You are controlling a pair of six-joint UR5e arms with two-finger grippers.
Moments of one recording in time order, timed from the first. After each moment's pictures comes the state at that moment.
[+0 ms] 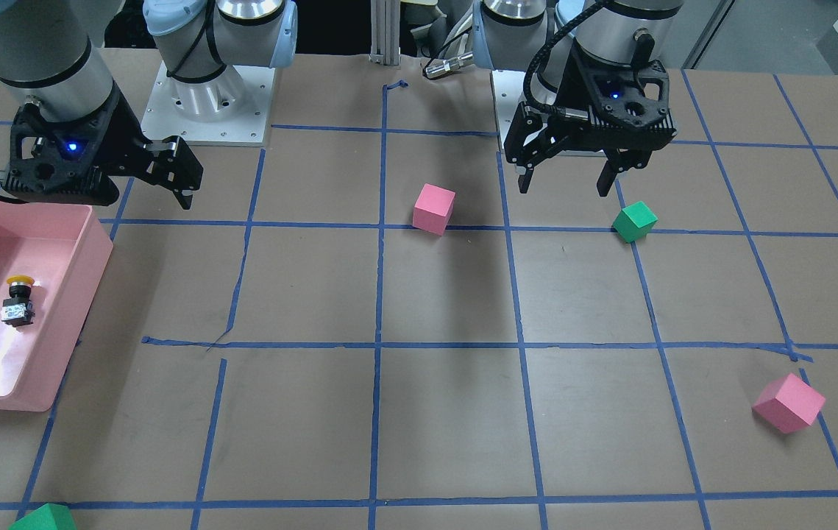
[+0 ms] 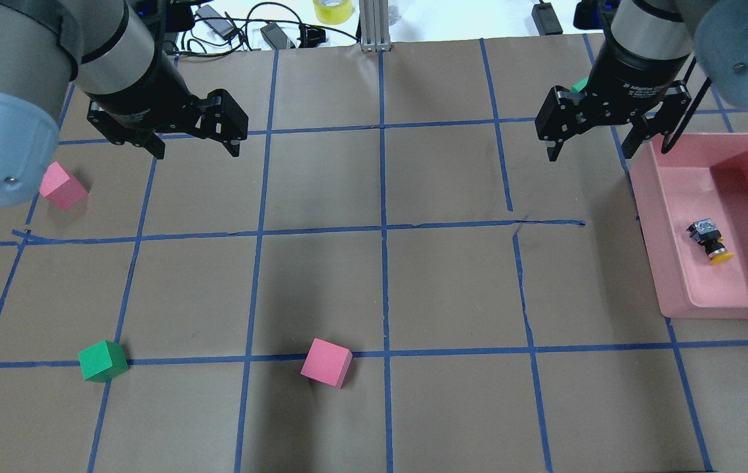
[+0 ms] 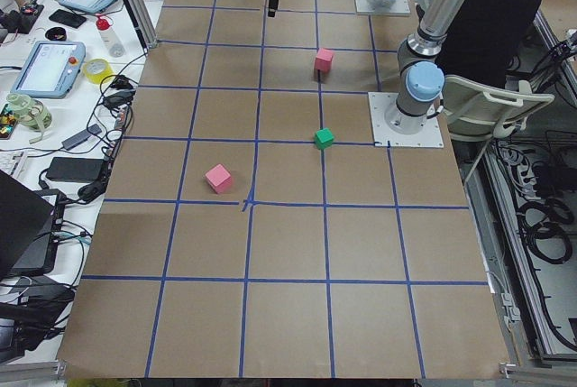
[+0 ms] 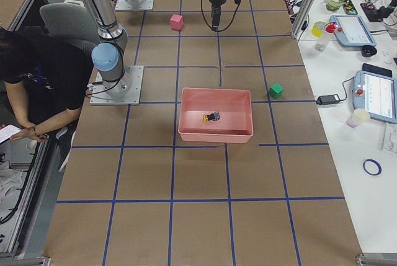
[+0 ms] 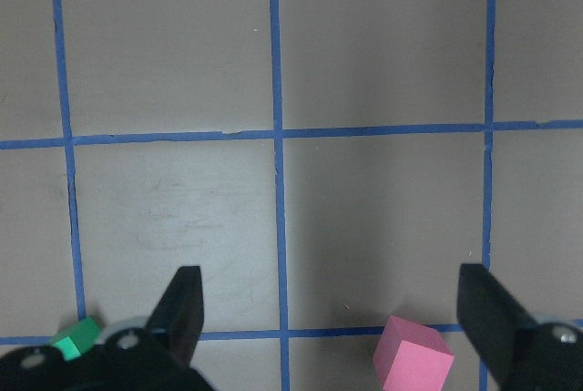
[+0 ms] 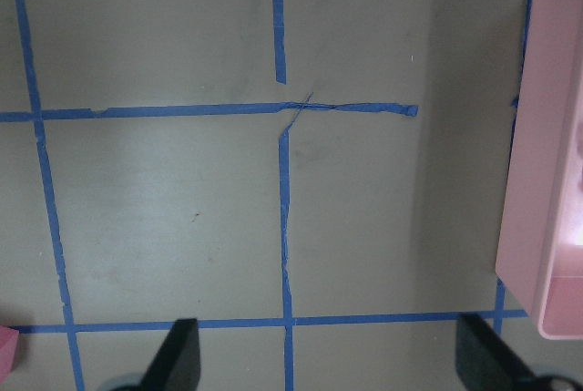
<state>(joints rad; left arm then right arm) -1.64 -1.52 -1.63 -1.42 1.58 -0.05 1.53 -1.53 1.58 -1.55 -1.58 -0.02</state>
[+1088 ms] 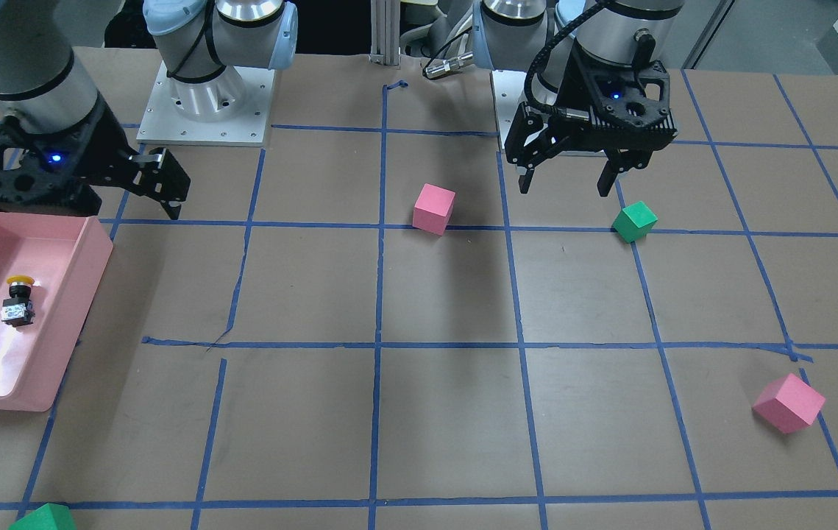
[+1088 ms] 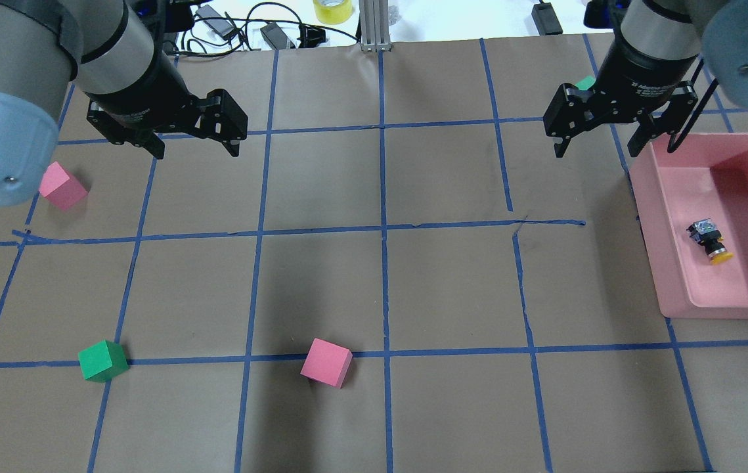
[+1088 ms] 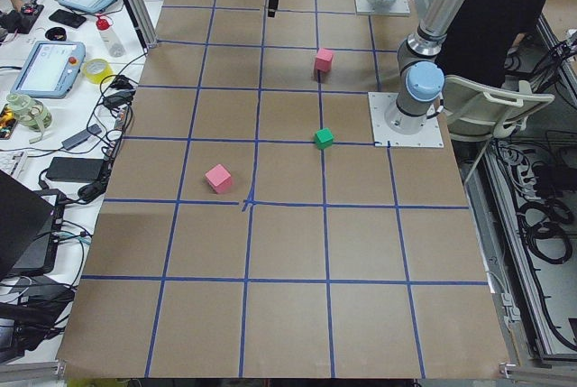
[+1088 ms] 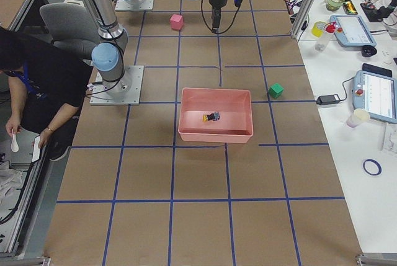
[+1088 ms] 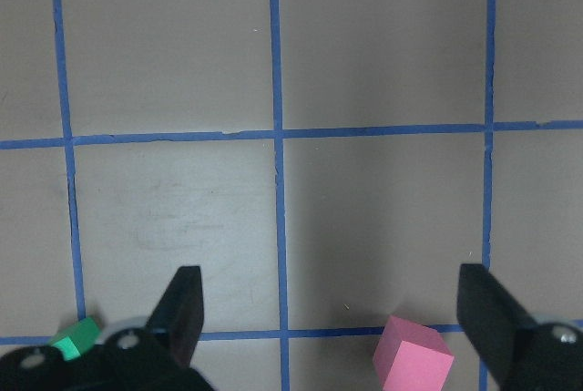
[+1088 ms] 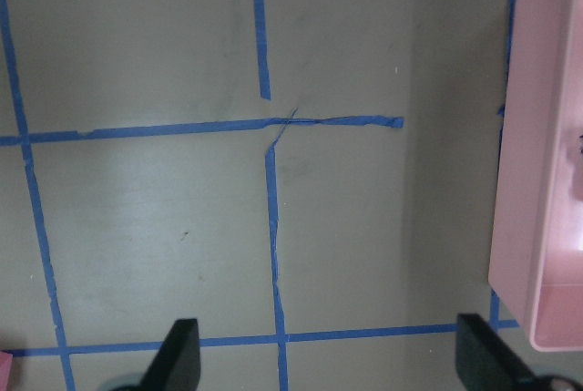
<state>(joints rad) -1.64 -1.52 -1.63 -1.42 1.58 -0.05 1.48 -1.53 1.58 -1.58 -1.58 -0.03</state>
